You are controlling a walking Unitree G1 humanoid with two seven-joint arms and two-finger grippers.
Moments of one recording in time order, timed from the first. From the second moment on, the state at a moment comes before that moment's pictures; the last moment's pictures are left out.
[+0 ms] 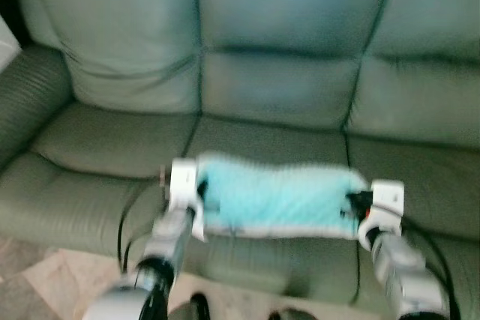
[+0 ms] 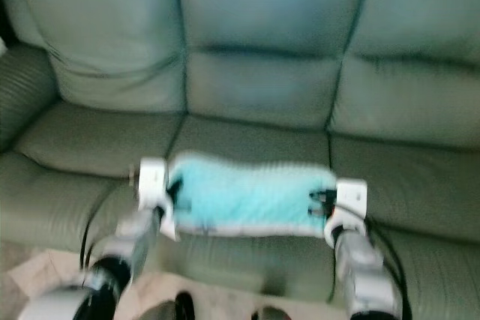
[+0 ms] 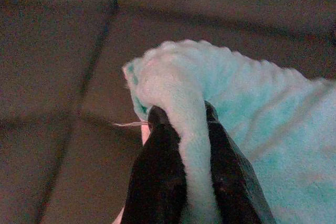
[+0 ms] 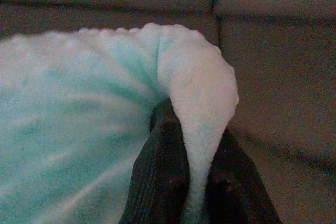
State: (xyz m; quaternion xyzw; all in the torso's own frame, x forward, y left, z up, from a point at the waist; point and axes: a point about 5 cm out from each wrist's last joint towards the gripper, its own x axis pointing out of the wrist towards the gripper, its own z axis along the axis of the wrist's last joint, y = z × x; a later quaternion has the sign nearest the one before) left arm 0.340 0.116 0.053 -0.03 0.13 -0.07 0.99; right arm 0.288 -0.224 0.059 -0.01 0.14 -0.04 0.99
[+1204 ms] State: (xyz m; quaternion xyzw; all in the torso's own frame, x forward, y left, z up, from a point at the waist) left arm 0.369 0.147 0.094 -0.12 0.06 0.00 0.99; right arm 0.320 -0.187 0.086 -0.02 0.01 0.02 1.00
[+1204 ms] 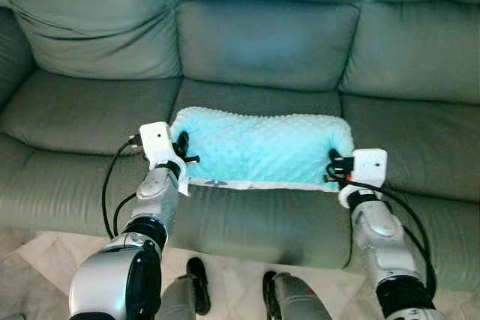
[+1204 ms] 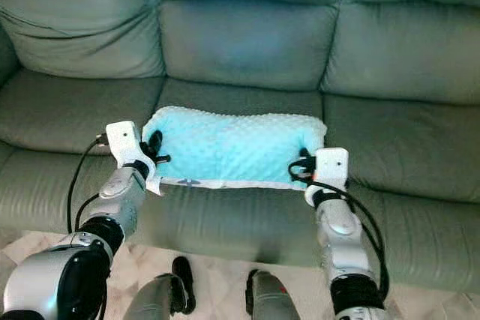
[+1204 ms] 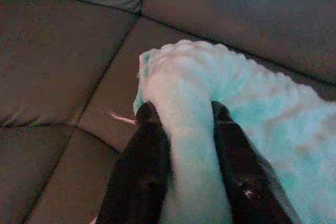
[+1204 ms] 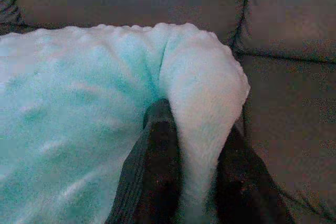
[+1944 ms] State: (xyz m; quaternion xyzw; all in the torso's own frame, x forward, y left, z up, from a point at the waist) left arm 0.356 0.151 0.075 -0.13 0.08 0.00 0.99; right arm 0.298 -0.180 0.058 -0.02 0.05 0.05 1.00
